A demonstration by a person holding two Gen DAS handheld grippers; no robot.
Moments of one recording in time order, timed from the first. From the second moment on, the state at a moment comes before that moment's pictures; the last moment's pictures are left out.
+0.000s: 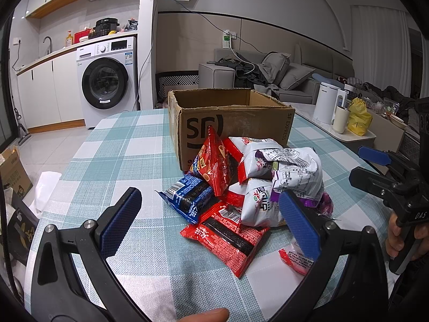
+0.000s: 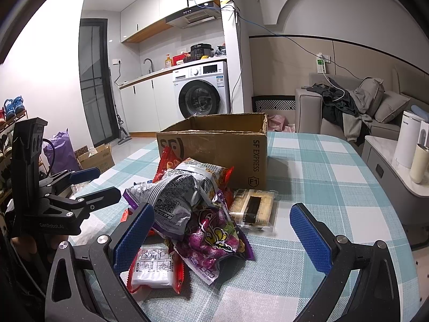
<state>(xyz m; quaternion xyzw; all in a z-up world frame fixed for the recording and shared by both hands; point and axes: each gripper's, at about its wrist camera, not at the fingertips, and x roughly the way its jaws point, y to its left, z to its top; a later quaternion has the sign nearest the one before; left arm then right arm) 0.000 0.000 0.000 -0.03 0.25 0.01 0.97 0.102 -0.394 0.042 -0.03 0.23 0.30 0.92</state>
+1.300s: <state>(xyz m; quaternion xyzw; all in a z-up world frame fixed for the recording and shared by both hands) 0.000 0.000 0.000 -0.03 0.25 0.01 0.97 0.105 -0.394 0.039 -0.04 0.23 0.31 0.92</state>
